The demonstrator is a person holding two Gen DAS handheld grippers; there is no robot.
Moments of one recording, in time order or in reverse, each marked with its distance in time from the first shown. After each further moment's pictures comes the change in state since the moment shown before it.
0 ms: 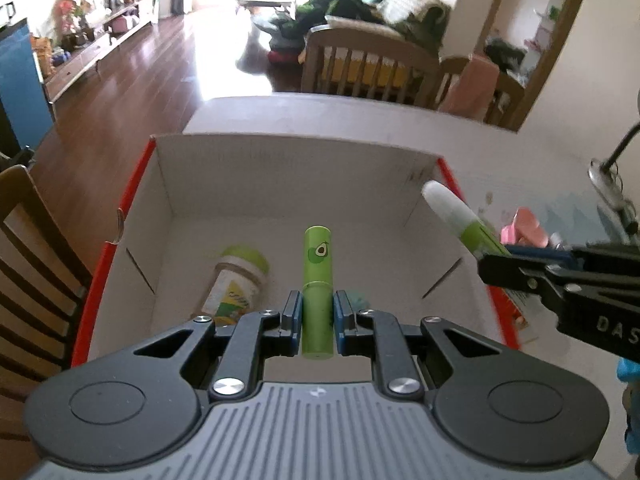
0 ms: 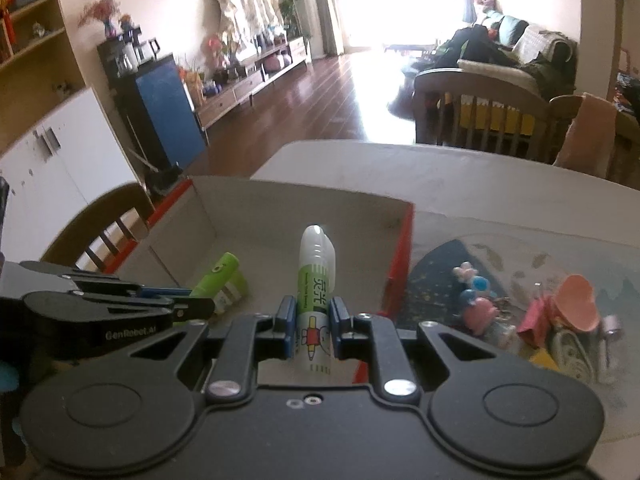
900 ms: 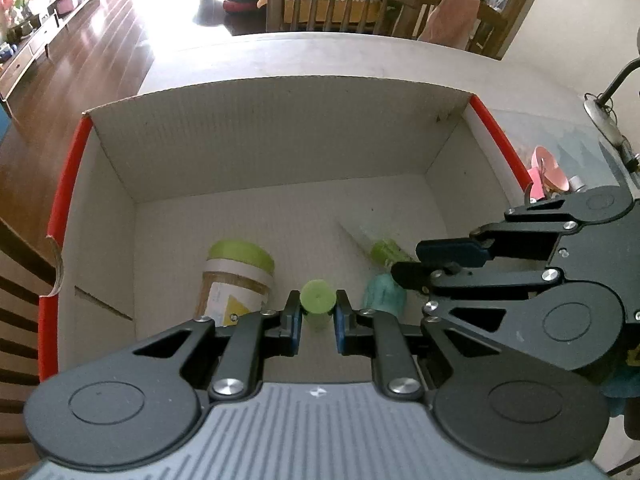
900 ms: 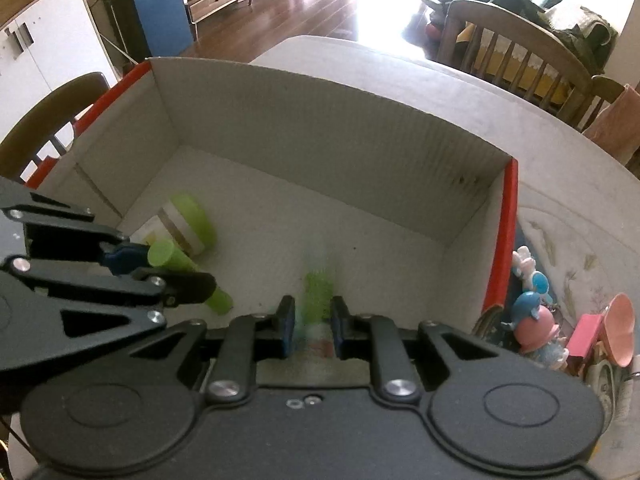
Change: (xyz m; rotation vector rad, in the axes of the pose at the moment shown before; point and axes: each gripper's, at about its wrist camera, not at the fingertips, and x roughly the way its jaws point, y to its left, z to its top) left arm 0.065 0.023 0.013 0.120 0.180 -0.075; right arm 0.105 0.043 -0.004 -0.132 0.285 -0.092
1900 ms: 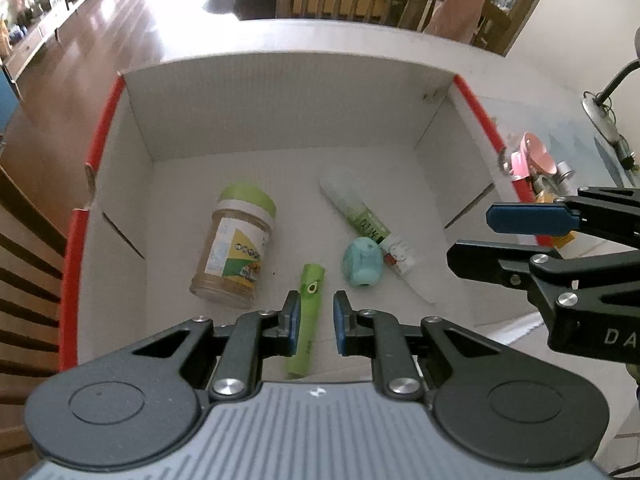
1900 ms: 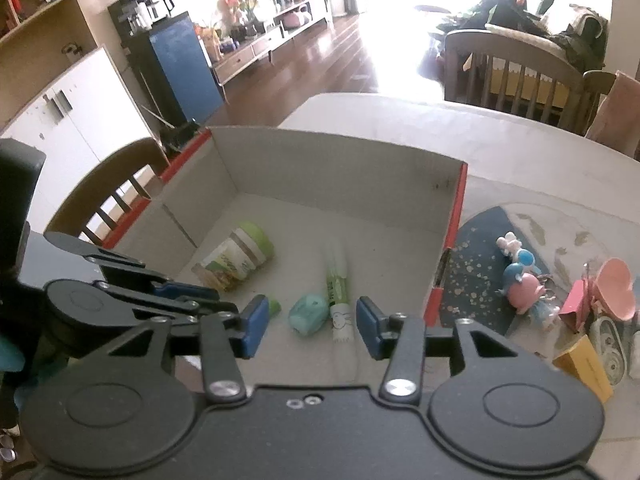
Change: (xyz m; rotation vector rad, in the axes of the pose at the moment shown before) left arm -0.027 -0.009 -0.028 -0.036 0.019 0.015; right arm -0.080 -0.022 -0.020 0.098 -0.168 0.156
